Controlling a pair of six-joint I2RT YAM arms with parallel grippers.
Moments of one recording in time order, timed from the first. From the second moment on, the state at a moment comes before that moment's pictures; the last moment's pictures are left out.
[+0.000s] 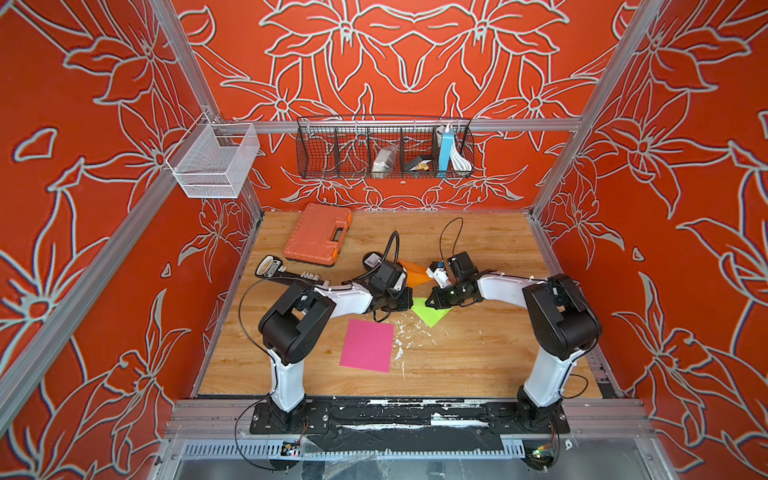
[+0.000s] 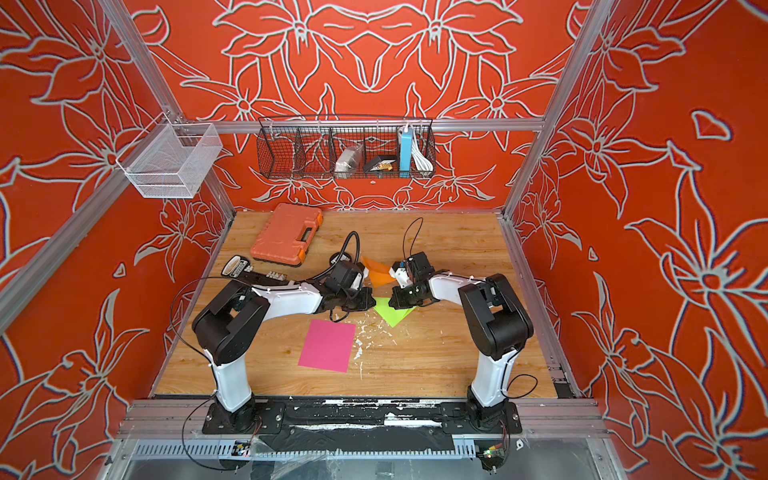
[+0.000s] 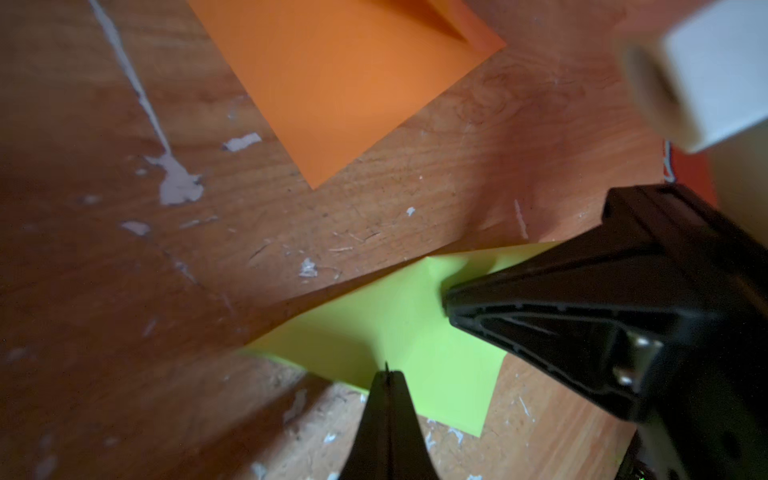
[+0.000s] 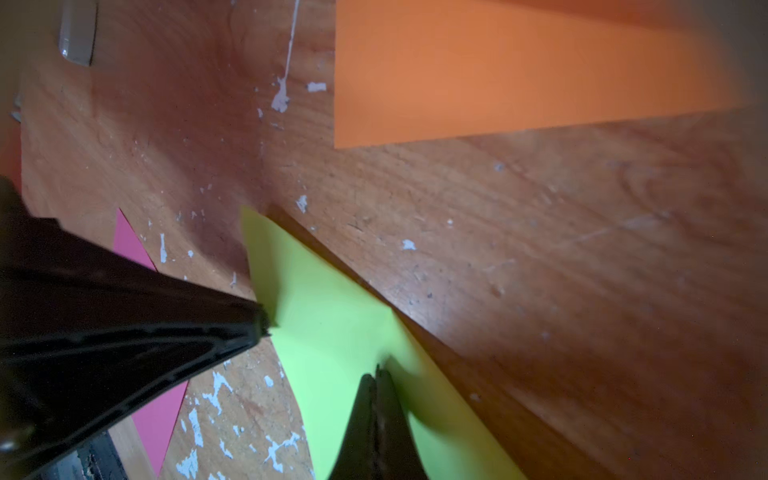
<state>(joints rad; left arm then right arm) -0.62 1.90 1.04 -0.03 0.34 -0.66 0.43 1.82 0.98 -0.30 -0.54 0.15</state>
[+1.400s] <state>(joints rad) -0.62 2.05 1.14 0.10 0.44 -0.67 0.45 1.60 0.96 -0.29 -0.42 0.47</state>
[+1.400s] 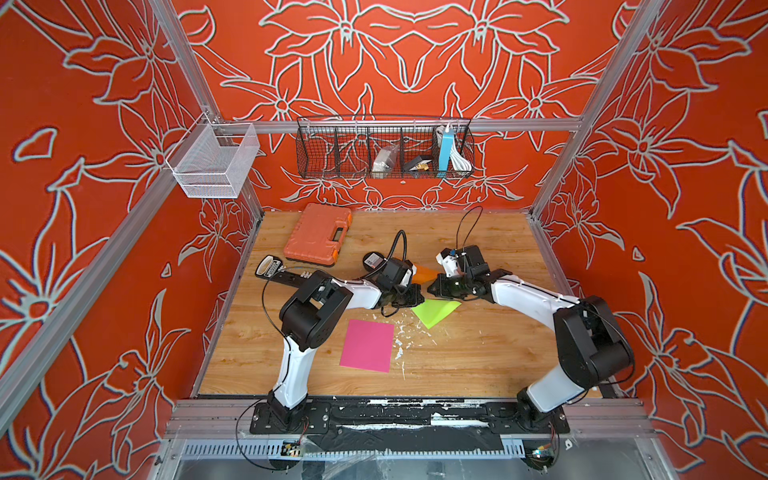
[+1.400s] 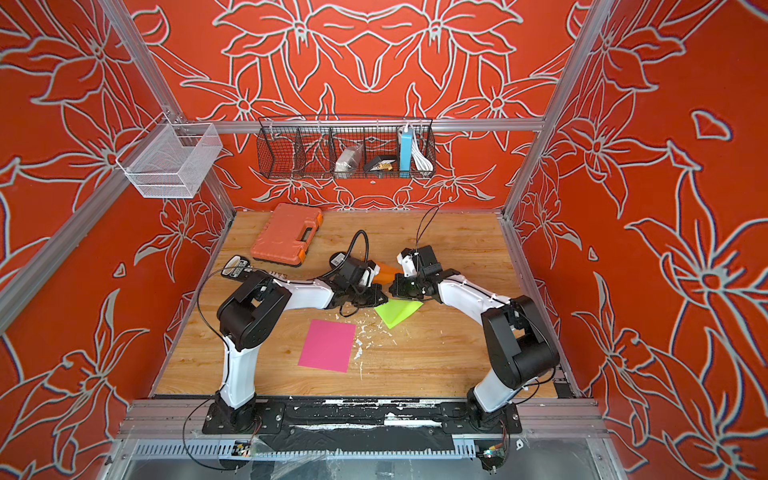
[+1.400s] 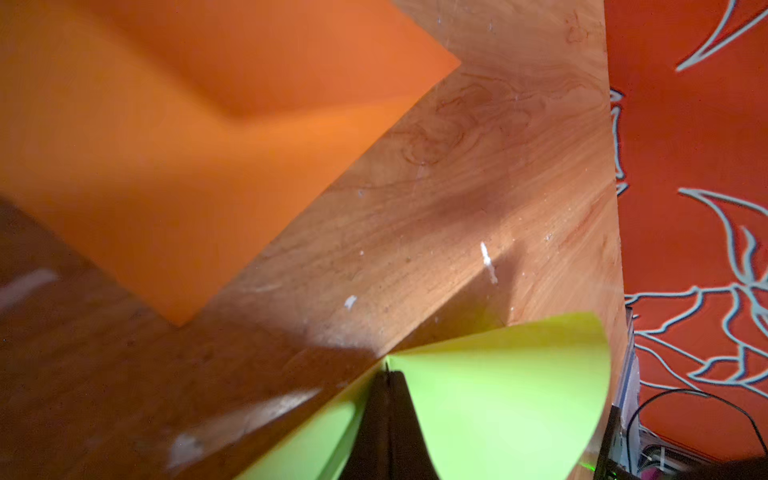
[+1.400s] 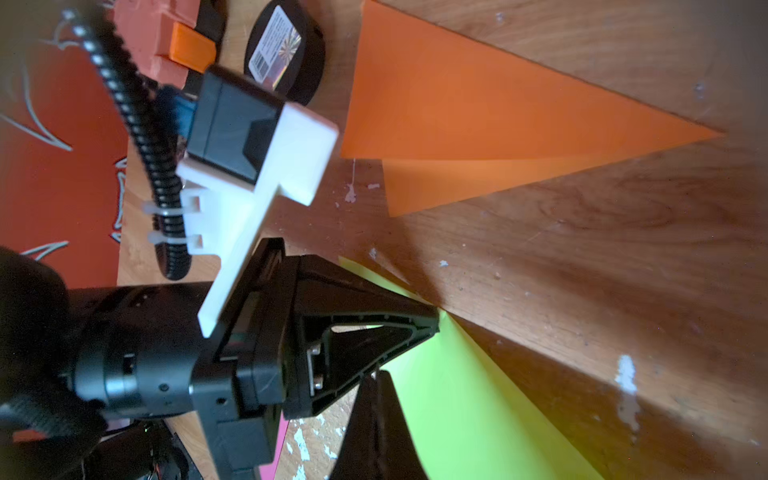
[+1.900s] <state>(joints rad) -0.62 2.05 1.14 0.10 0.43 -0.68 0.49 1.76 1.02 -0.38 -0.31 0.56</state>
